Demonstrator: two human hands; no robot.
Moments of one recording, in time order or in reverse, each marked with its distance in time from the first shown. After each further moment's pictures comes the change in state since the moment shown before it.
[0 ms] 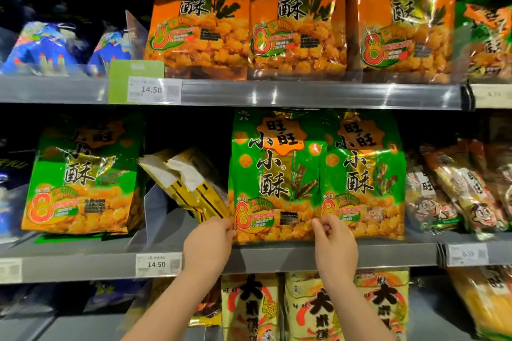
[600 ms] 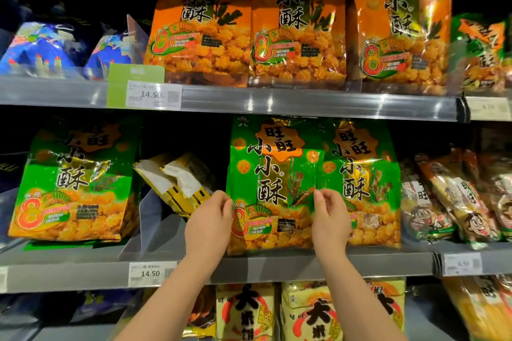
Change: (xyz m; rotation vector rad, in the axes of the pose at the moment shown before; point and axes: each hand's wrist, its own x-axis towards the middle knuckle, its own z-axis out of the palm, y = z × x) left_hand 0.021 0.017 -0.019 -0.368 0.314 -0.050; right_hand 0.035 -0.043 0.001 0.311 0.093 -0.003
